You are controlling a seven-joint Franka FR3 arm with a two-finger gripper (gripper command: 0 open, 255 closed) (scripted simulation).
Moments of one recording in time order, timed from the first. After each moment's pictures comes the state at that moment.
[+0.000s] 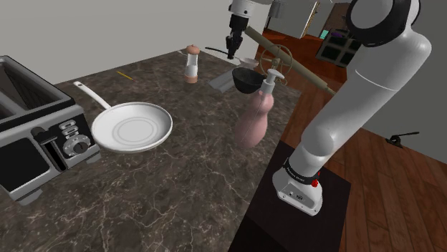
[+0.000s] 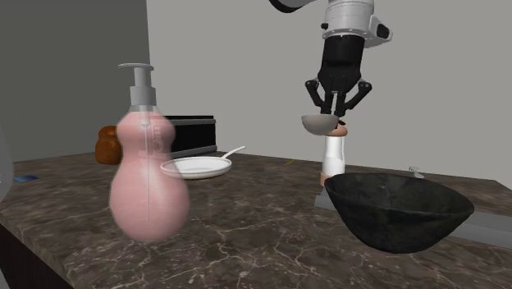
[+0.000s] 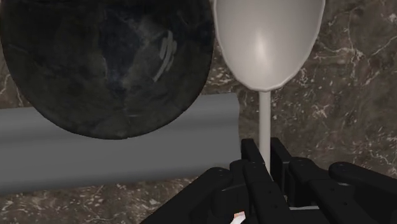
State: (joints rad) arm -0.18 -0.06 -0.08 -1.86 0.09 1.74 -0.42
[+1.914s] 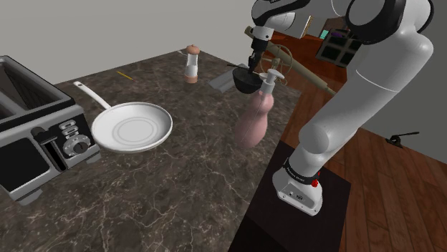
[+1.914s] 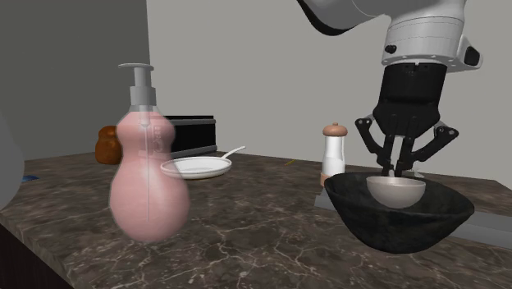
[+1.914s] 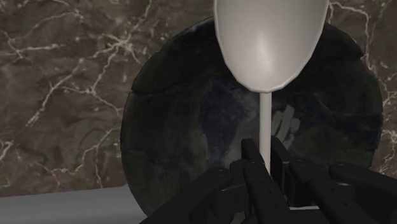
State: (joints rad) arm -0.30 -0.07 -0.22 -2.08 0.06 1.92 -0.68
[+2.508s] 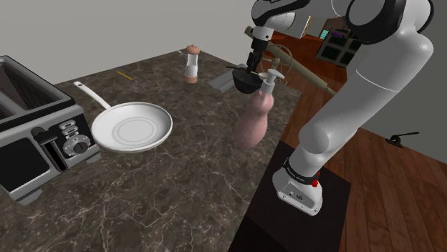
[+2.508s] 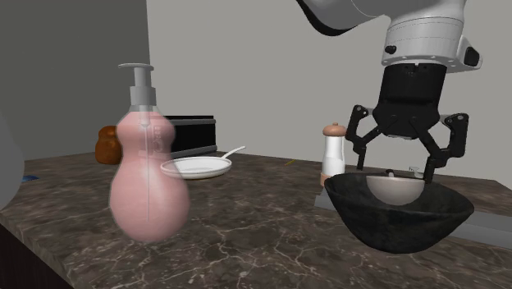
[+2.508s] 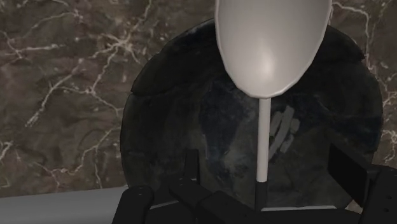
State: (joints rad) arm -0.30 -0.07 -0.22 -2.08 0.06 1.92 -0.68
